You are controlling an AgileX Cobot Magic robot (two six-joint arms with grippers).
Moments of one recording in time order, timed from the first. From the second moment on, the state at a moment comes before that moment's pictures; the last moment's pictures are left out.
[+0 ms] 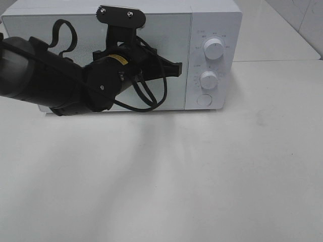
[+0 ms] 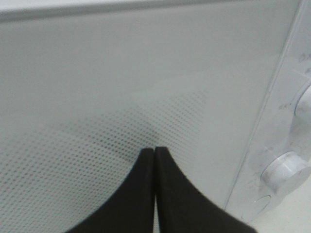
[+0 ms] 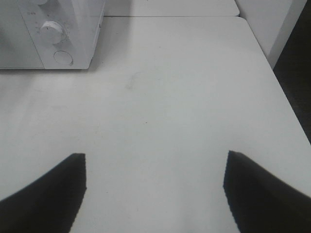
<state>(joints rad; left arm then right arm) -0.75 2.02 -1.12 -0.57 -0.62 0.35 0.05 0.00 -0.50 -0.09 1.01 0.07</state>
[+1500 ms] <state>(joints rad) -0.77 1.63 -0.99 -0.46 0.56 0.32 0.05 0.00 -0.50 -0.09 1.01 0.07</state>
